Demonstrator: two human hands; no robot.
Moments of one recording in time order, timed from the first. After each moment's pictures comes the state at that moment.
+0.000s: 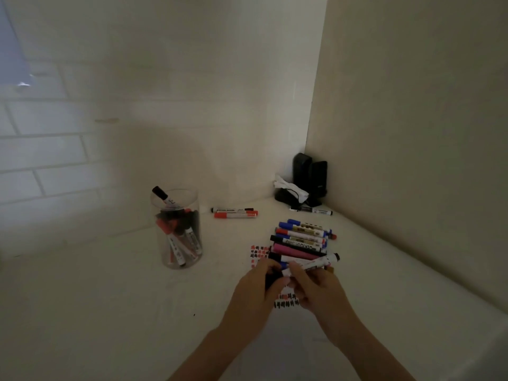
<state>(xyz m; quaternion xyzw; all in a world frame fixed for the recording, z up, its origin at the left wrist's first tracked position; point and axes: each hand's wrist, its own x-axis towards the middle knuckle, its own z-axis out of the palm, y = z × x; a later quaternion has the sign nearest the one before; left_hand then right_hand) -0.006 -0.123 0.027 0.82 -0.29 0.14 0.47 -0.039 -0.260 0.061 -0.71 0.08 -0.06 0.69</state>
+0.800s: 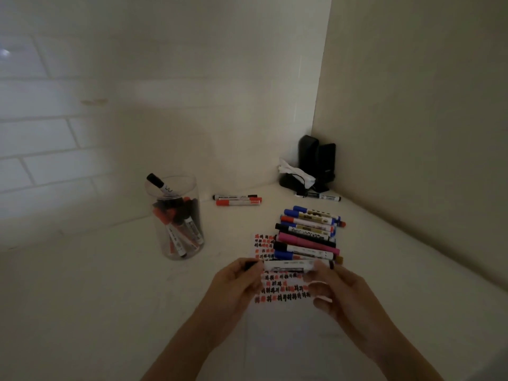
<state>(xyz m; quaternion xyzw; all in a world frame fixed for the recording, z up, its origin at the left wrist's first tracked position) -0.010 -0.090 0.037 0.58 -0.06 -0.15 0.80 -0.058 -0.281 0.061 -0.62 0.08 0.01 0.78</state>
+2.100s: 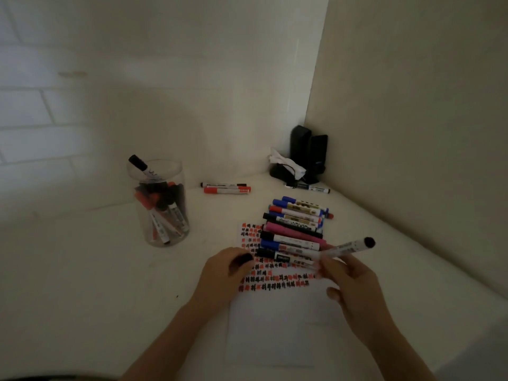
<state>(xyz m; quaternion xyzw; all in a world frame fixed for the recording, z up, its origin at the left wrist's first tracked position) 0.033 -0.097 -0.013 0.86 -0.16 0.07 0.48 -0.053 -0.314 0.046 -0.67 0.13 -0.11 0.72</state>
